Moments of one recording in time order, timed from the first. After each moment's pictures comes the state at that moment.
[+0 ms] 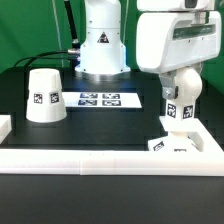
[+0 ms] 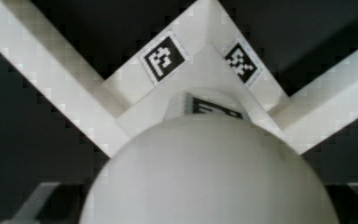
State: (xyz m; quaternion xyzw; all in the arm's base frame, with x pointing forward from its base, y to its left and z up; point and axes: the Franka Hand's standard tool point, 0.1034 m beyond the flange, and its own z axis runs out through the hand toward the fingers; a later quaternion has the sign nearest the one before) arm 0.612 0.100 0.110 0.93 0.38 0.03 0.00
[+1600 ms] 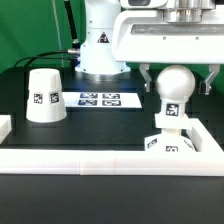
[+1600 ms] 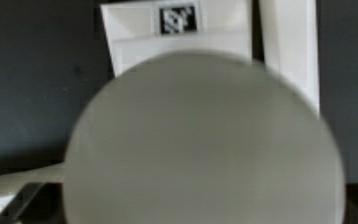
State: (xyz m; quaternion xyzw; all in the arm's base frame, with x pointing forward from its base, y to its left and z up) arm 0.614 0.092 0.115 0.99 -0.11 0.04 -0.01
